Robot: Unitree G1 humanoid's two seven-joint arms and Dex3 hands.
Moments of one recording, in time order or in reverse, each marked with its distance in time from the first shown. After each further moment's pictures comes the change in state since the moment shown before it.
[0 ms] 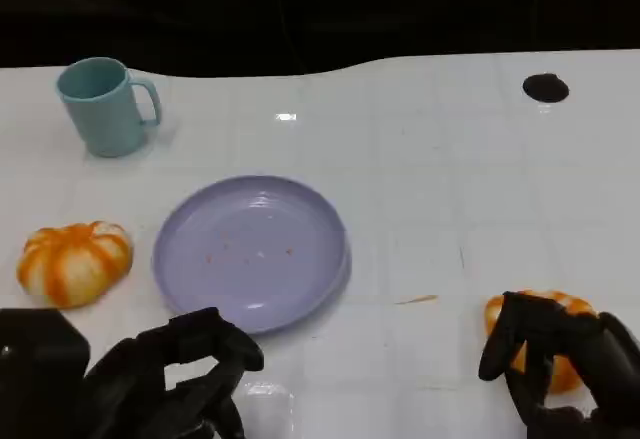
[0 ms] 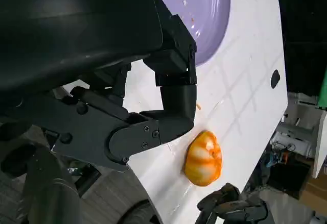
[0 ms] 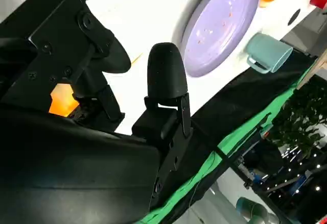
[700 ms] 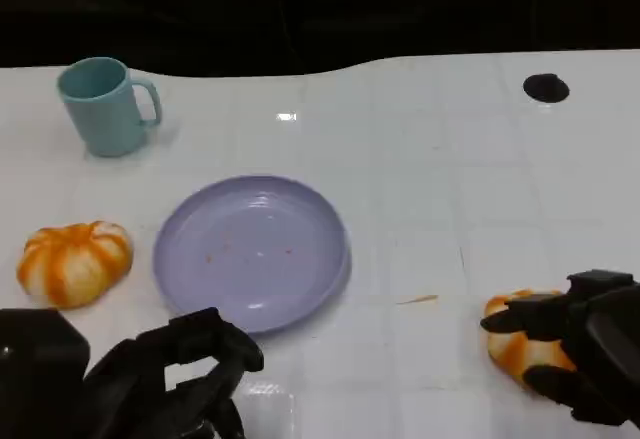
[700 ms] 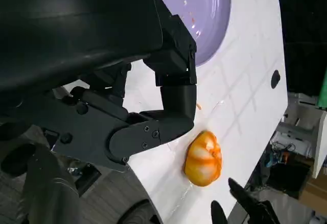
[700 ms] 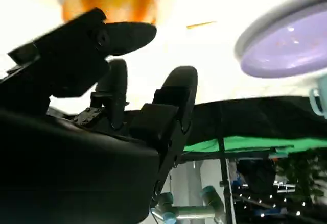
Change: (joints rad) left arm 0.001 -0.002 0.000 0.000 0.000 0.000 0.000; right arm -0.005 -0.144 -0.004 -0.260 -0.589 0.151 0.052
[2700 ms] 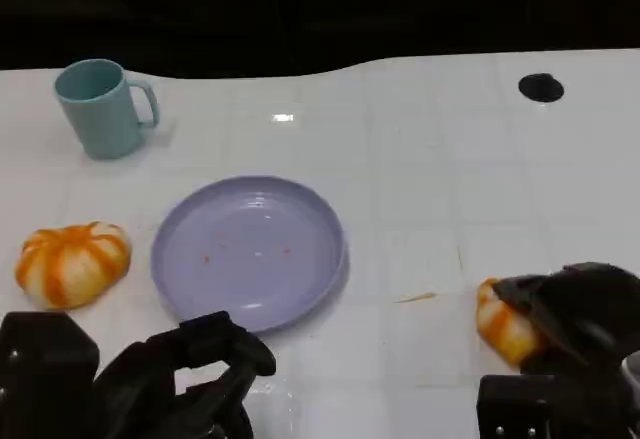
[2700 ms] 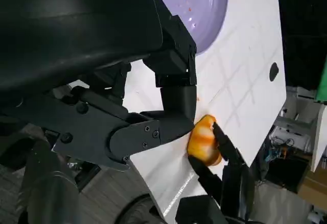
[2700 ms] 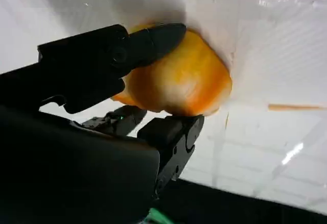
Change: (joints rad) left arm 0.015 -0.012 -0.016 -0.051 0.000 0.032 0.017; right arm -0.382 -0.013 0.232 0.618 -0.114 0.223 -0.044
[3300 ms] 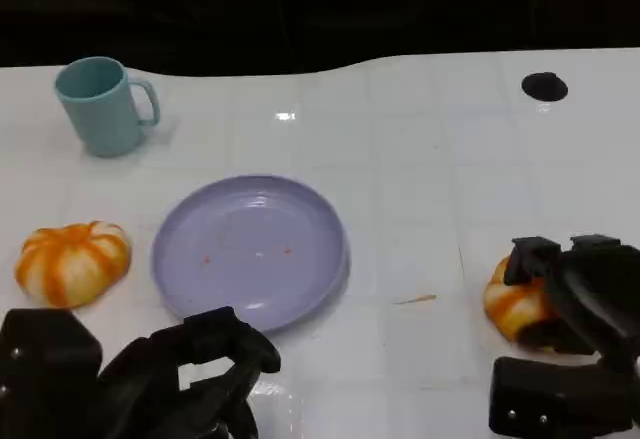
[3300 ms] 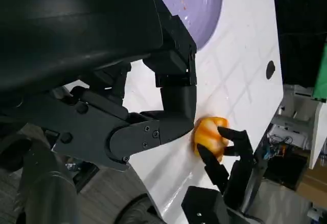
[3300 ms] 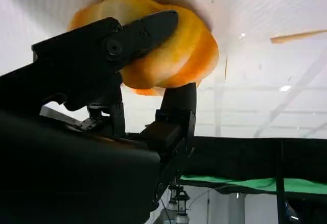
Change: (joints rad) left arm -0.006 0.000 -0.007 -0.021 0.000 0.005 0.001; right arm -0.062 -0.016 -0.002 0.146 0.125 -0.125 -0.287
